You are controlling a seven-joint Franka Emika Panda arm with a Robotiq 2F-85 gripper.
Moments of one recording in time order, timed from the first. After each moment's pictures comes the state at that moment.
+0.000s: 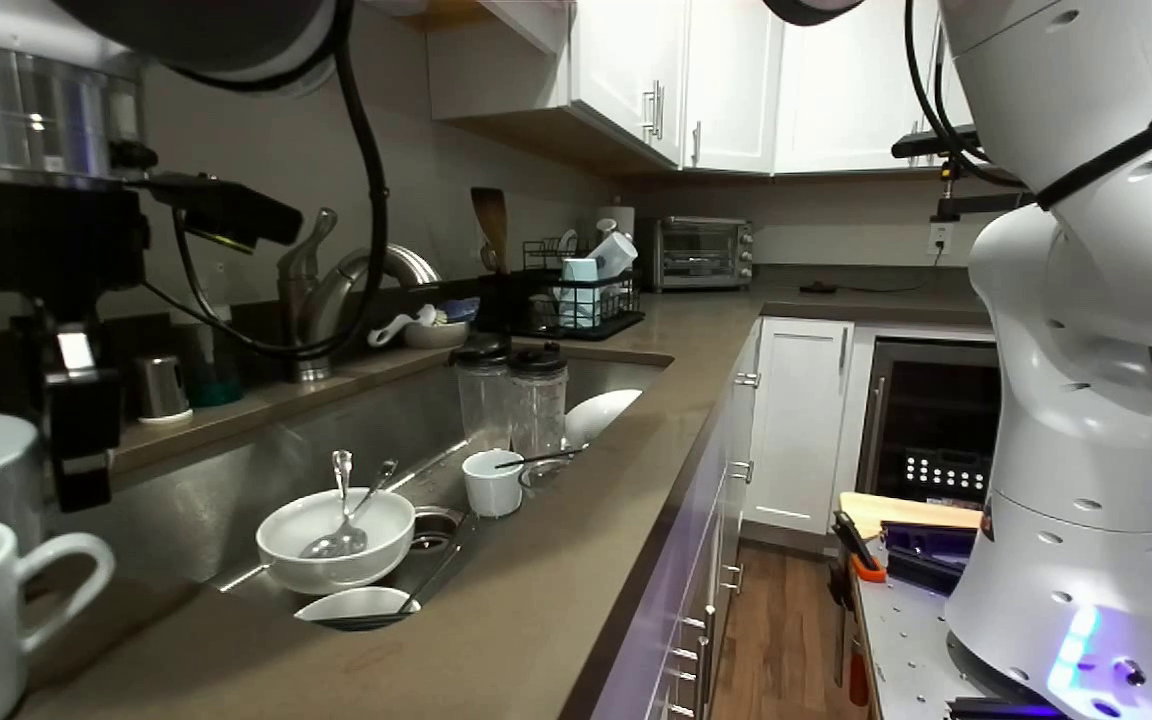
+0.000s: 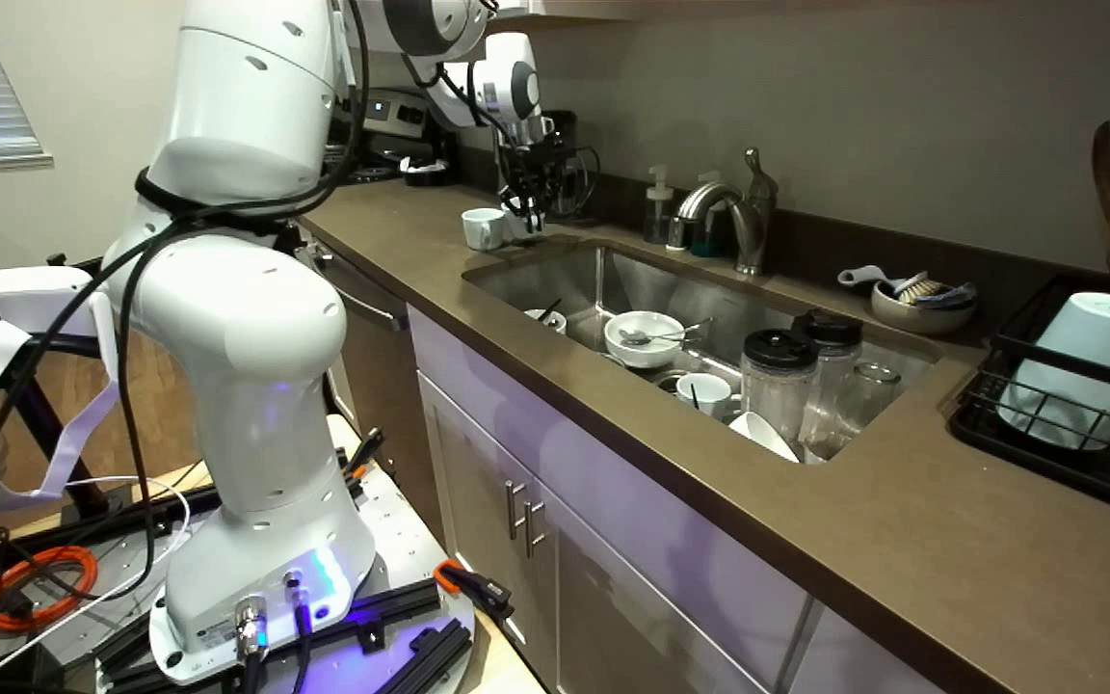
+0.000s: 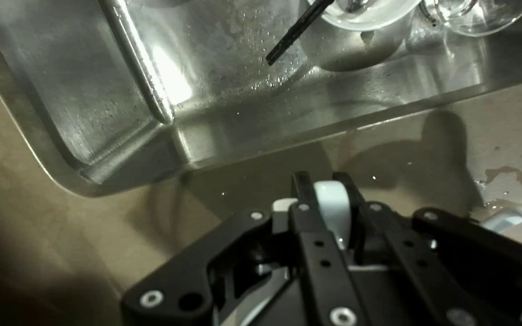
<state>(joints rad) 0.29 0.47 0.33 -1.60 -0.28 2.17 -0.51</state>
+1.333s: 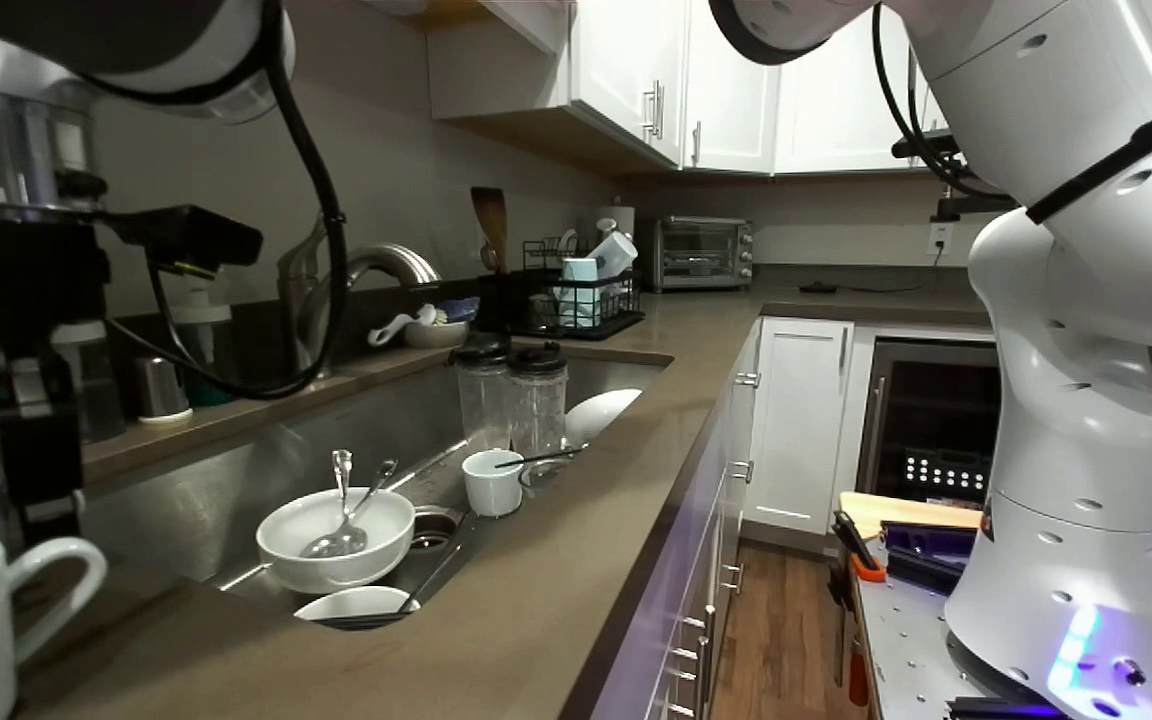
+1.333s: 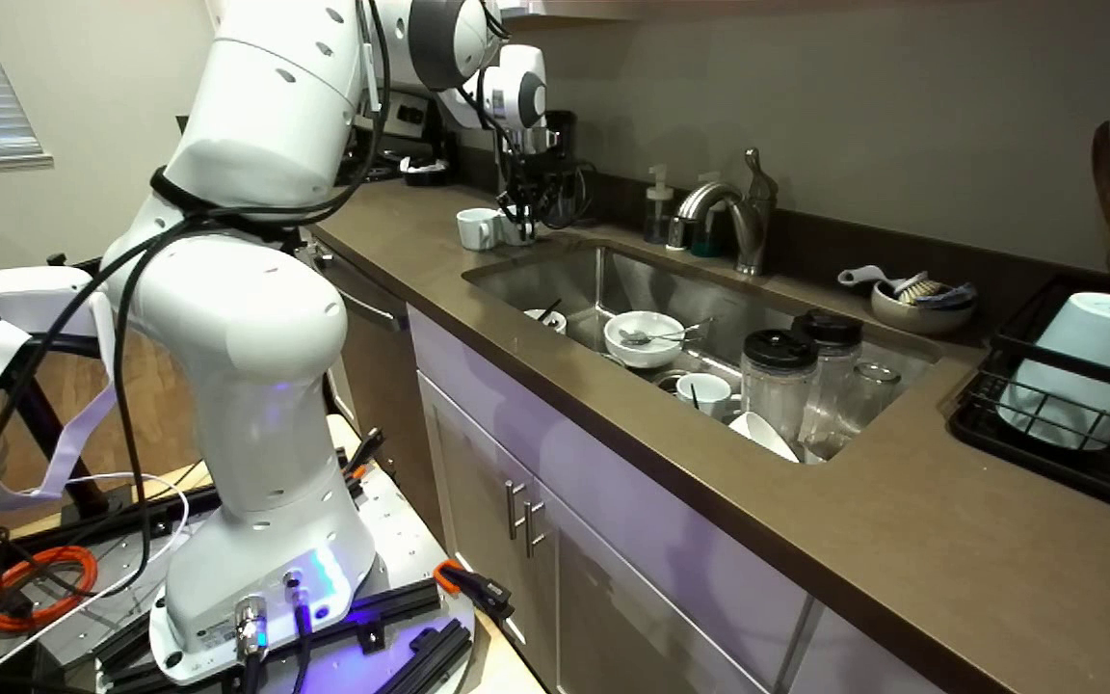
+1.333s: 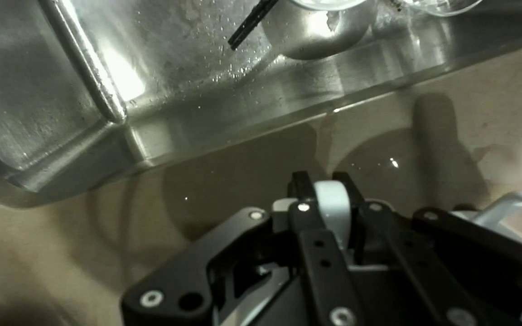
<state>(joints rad) 0.30 0.59 0.34 -1.46 -0.20 2.04 -0.55</state>
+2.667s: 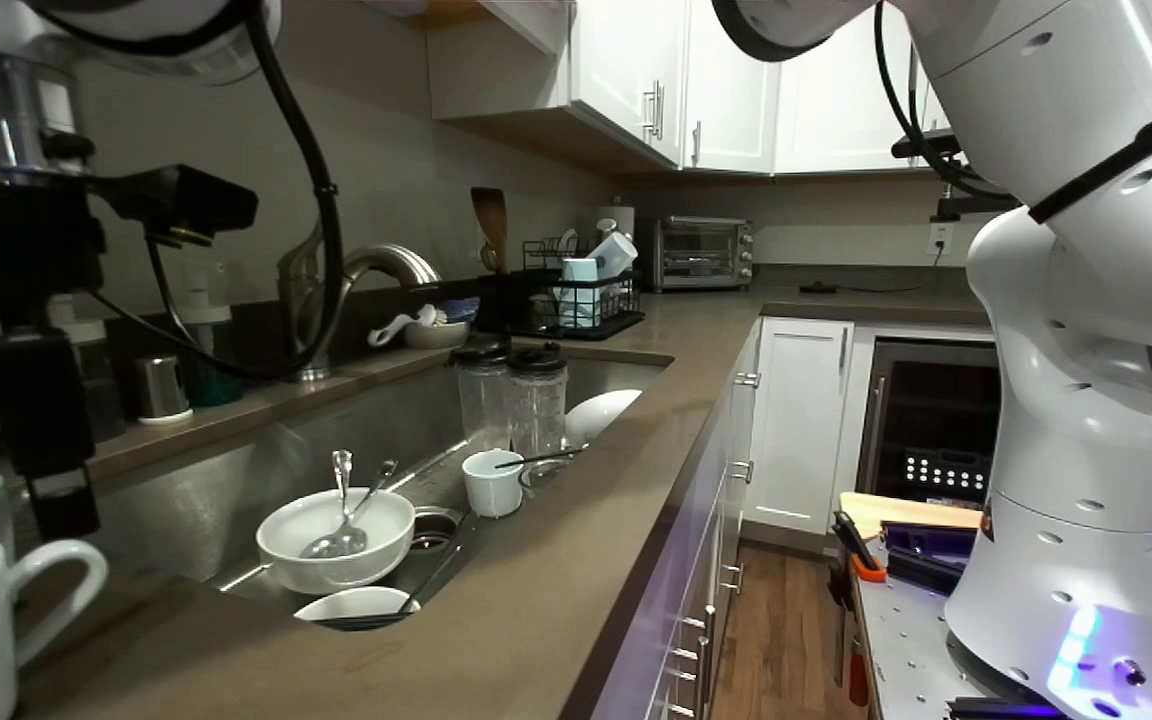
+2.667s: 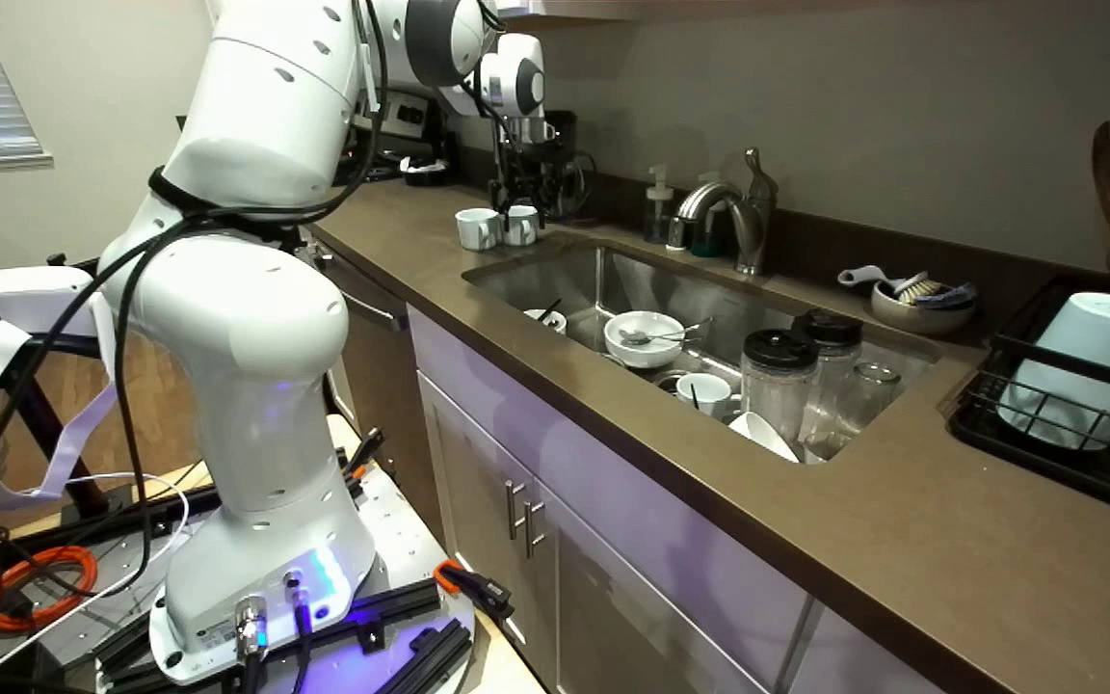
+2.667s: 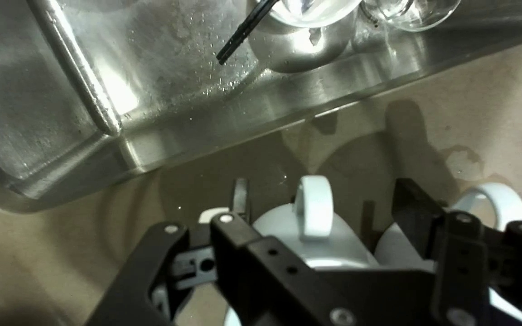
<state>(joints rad) 0.32 0.58 0.33 -1.42 -0.20 1.95 -0.53</state>
